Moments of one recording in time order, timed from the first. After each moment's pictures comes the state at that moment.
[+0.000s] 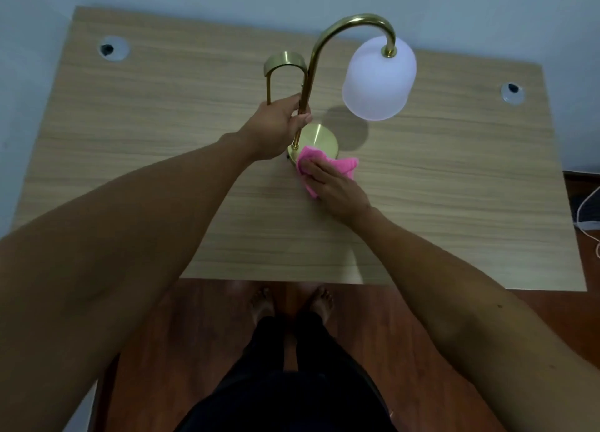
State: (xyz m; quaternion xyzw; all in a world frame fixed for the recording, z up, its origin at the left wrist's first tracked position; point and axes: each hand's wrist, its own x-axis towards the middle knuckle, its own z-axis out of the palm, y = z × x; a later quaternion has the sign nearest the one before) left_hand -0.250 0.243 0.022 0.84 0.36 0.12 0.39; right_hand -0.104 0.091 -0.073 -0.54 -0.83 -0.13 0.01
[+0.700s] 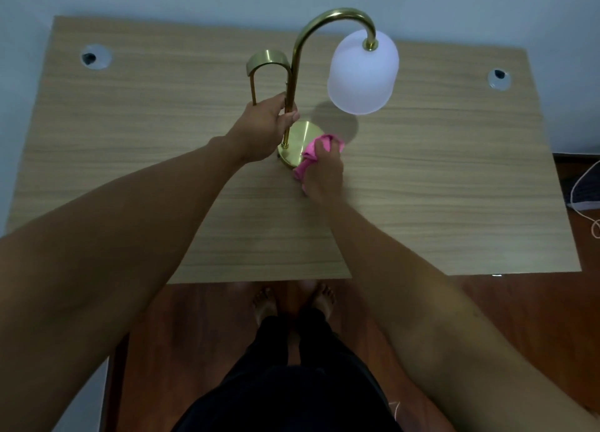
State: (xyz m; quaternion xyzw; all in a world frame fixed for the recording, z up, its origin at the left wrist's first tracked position) left_hand -0.249 0.241 0.020 0.83 0.37 0.12 0.39; right_hand -0.143 0.122 -0.050 -0.84 -0.32 0.30 0.31
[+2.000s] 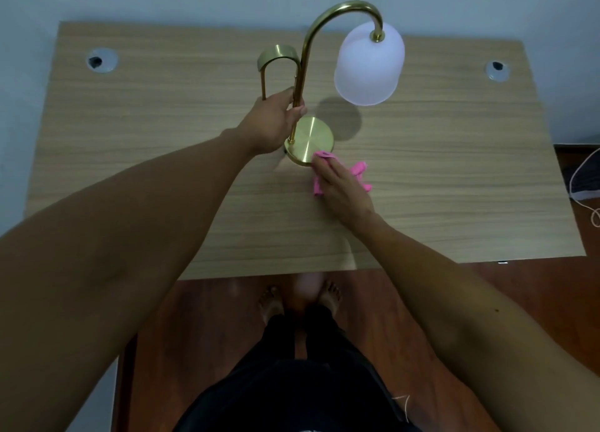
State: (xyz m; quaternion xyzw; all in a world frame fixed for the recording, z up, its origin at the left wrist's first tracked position) left_hand -0.252 0.244 0.022 0.83 0.37 0.10 0.41; right_hand -0.116 0.062 -0.083 -0.62 -0.77 -0.11 -0.09
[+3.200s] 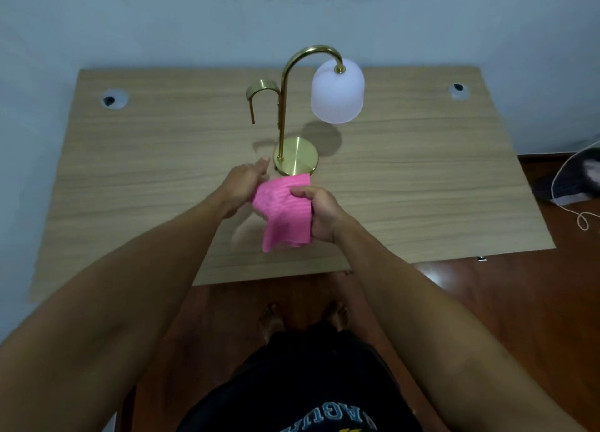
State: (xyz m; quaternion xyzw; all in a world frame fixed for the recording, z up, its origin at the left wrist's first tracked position) left_hand -0.313 0.181 0.019 0.62 0.49 0.05 0.62; right_hand -0.170 0.055 -0.002 -0.53 -0.01 0.70 0.48
